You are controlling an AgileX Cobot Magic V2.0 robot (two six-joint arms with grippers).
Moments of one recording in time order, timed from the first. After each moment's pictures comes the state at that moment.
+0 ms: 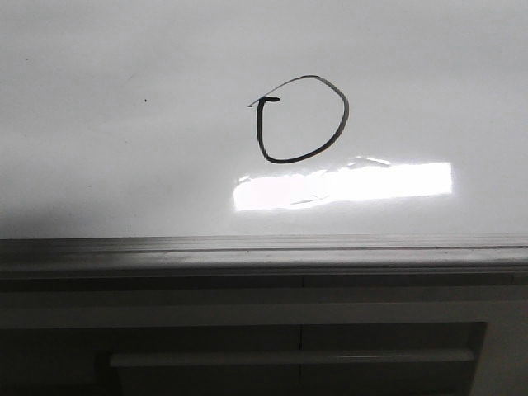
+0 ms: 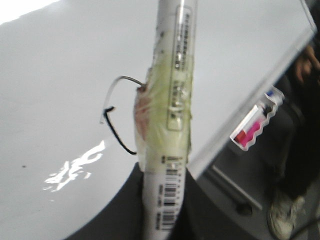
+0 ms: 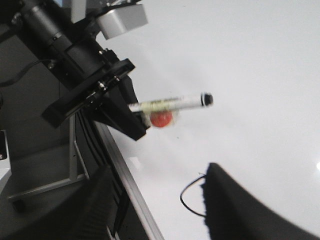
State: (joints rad) left arm -0.83 0.97 -0.77 -0.30 0.33 0.12; right arm 1.38 0.69 -1.09 -0.53 0.87 0.21
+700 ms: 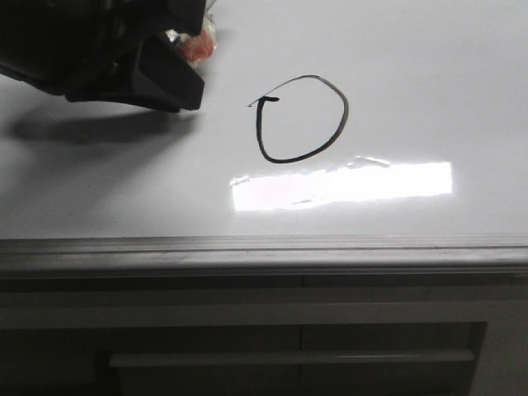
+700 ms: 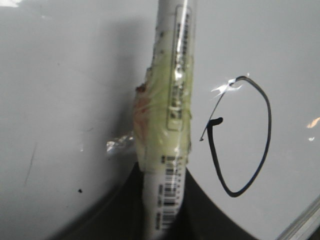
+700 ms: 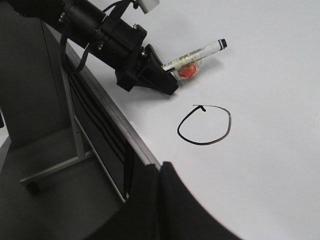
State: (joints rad) left arm -0.74 1.29 -0.73 -0.29 0.01 0.01; right arm 1.38 0.49 -0.87 -0.53 0.94 0.33
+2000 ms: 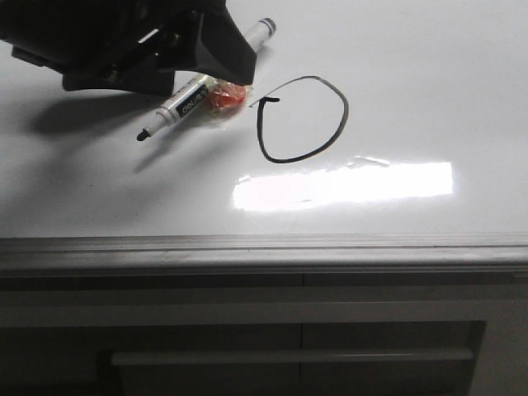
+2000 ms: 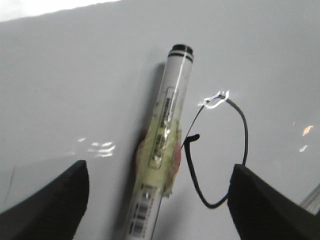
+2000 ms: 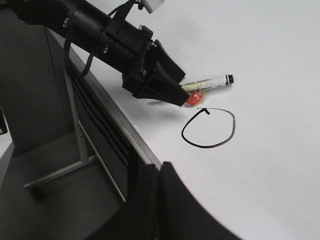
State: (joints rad) left arm -0.76 1.28 -0.74 -0.29 -0.02 0.01; right arm 1.38 0.49 -0.86 -0.54 0.92 0.36
